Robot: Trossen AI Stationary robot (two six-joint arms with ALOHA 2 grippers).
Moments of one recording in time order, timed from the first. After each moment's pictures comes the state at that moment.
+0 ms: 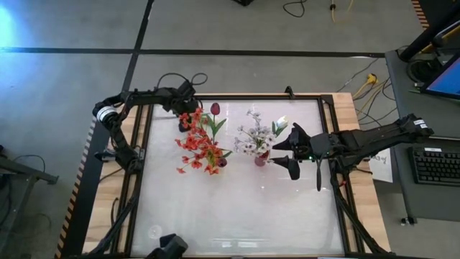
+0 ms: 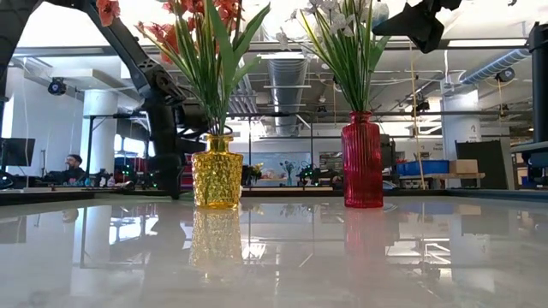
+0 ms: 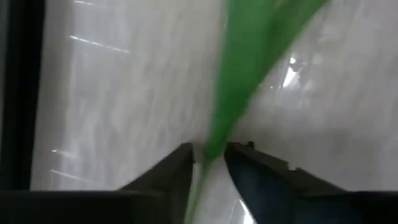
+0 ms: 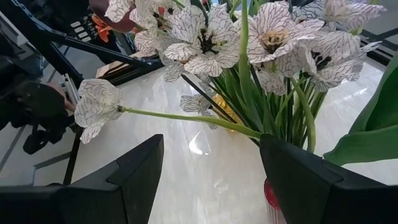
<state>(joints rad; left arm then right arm) 0.86 1.80 0.97 -0.52 0.03 0.64 0.21 0.94 0.79 -0.26 0.26 0.45</state>
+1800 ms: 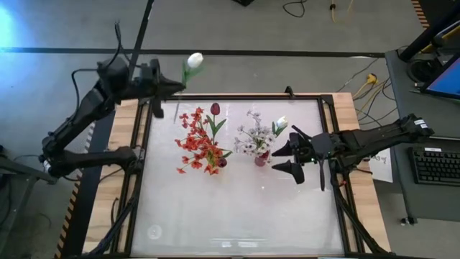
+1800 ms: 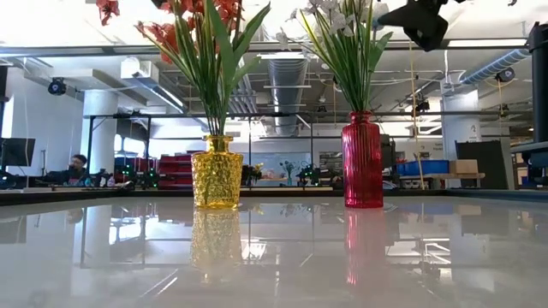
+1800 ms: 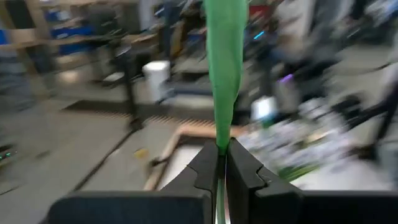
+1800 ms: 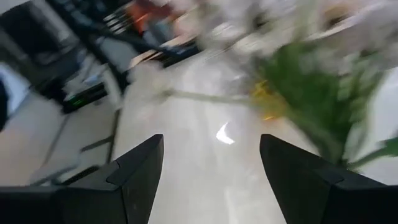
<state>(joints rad) 0.73 0.96 1.23 -0.38 0.52 0.11 0.21 0.93 0.79 -0.25 0.13 0.50</state>
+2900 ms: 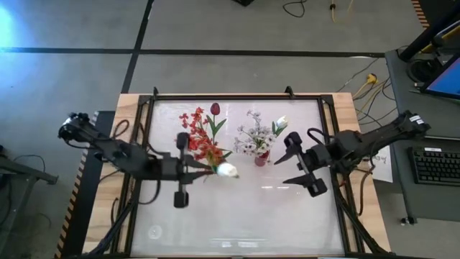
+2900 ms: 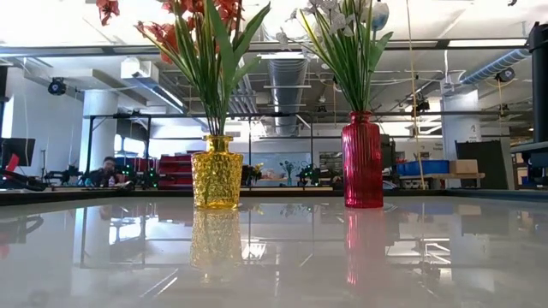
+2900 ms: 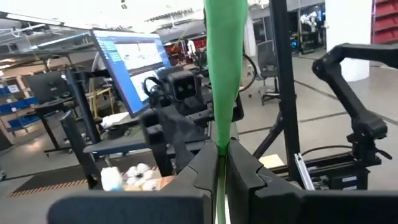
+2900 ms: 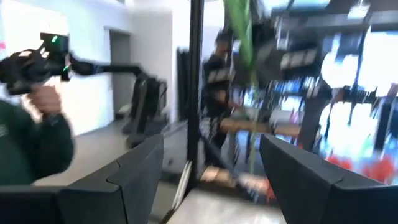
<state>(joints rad) -0.52 1.25 1.29 0.04 -0.51 0.23 0.33 0.96 0.79 0.38 -0.07 -0.02</state>
